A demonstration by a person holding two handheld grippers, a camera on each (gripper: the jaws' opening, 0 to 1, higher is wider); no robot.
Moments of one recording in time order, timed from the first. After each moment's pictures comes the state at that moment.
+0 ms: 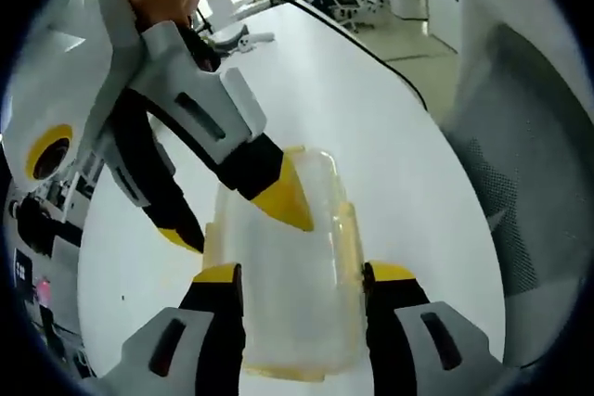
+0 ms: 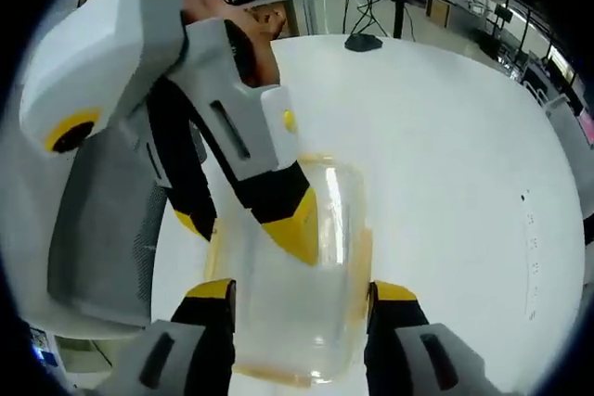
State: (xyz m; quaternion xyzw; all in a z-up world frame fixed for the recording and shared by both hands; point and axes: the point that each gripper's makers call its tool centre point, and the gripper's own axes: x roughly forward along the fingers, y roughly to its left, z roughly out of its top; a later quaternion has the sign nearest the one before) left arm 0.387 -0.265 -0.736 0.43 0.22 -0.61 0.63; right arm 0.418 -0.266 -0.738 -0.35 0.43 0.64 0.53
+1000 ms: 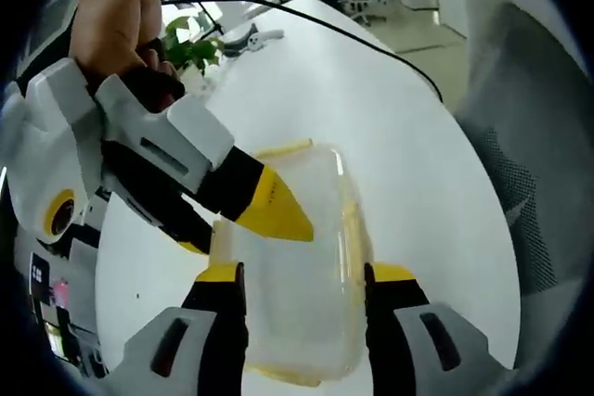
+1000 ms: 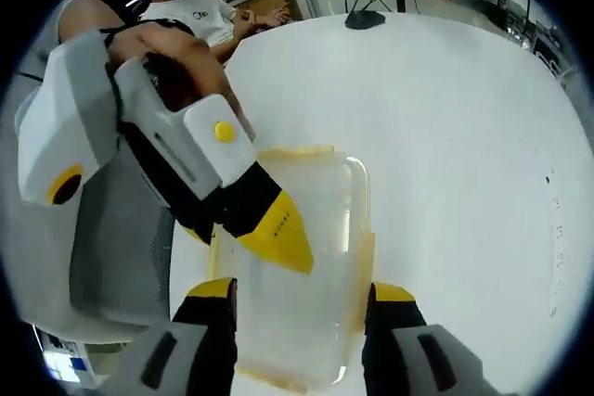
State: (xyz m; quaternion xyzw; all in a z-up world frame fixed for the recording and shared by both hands) left arm 0.391 -0.264 -0.740 0.46 0.20 -0.57 0.65; right arm 0.417 -0.266 -0.745 -0.32 0.49 0.65 0.49
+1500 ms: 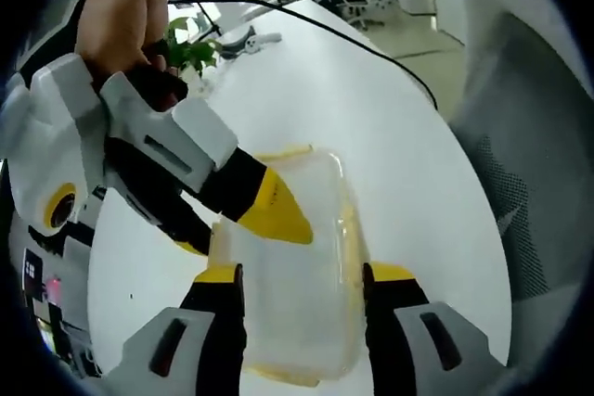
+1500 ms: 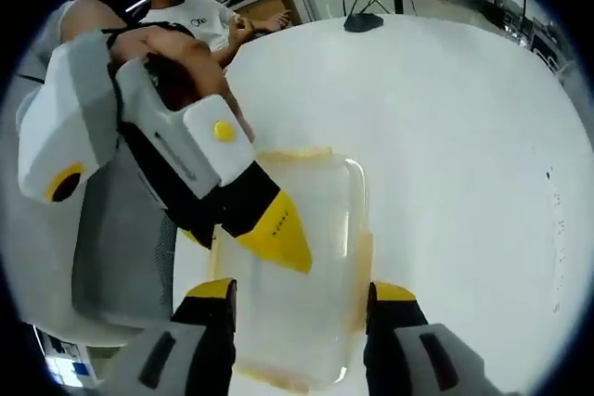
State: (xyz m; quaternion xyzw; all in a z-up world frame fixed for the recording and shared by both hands) left arm 0.383 -0.268 -0.734 0.43 0.21 -0.59 0.65; right arm 0.414 -0.266 -0.741 -0.31 0.48 0.64 0.51
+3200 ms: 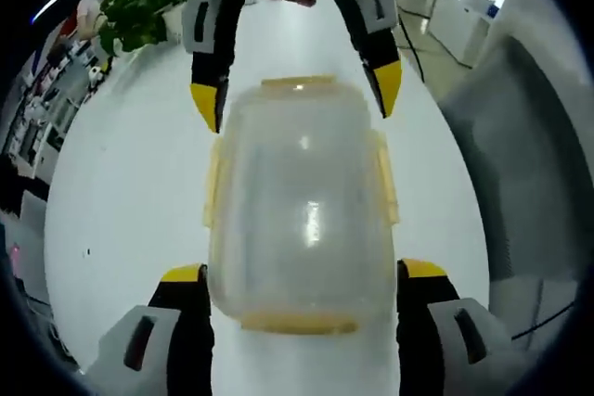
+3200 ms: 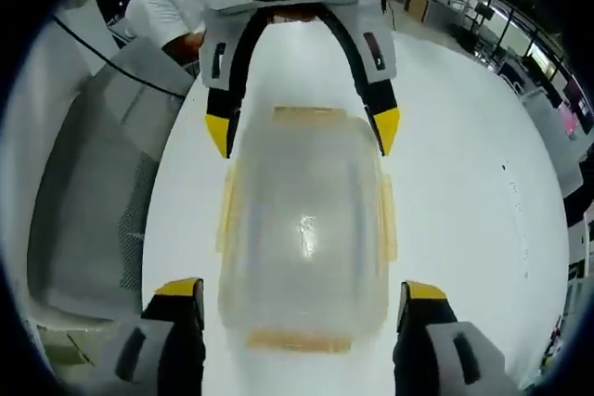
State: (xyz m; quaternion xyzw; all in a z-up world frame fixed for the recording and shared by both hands) left arm 0.408 -0.221 -0.761 0.42 0.34 -0.61 0.58; right arm 0.390 -0.310 -0.755 -0.39 0.43 0.58 0.57
